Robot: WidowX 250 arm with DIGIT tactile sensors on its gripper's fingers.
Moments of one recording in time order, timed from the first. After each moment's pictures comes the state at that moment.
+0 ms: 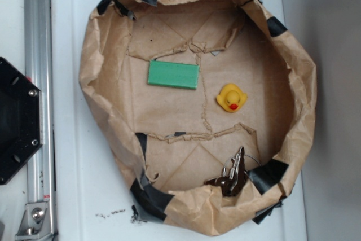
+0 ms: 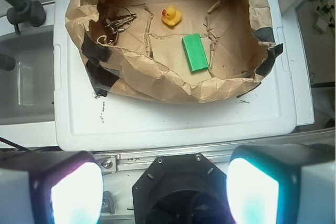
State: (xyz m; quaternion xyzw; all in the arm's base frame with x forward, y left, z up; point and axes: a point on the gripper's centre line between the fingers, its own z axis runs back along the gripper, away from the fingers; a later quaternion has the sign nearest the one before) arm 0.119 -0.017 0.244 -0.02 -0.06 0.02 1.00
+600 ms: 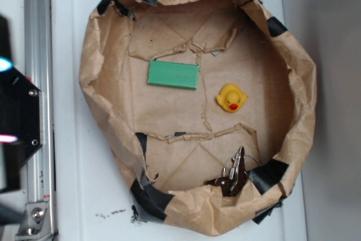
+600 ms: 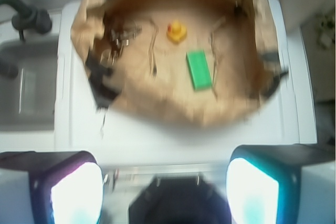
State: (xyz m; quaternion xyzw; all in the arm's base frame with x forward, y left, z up) arm 0.158 -0.009 0.235 -0.01 -0.09 0.00 1.00
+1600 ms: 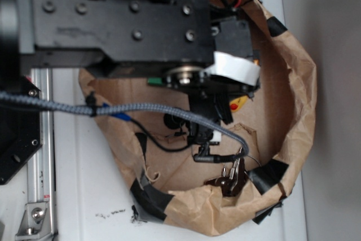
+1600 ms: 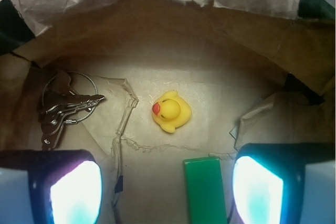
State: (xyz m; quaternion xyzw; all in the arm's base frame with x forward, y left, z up) arm 0.277 0.000 0.116 0.00 -0.11 -0.05 0.99
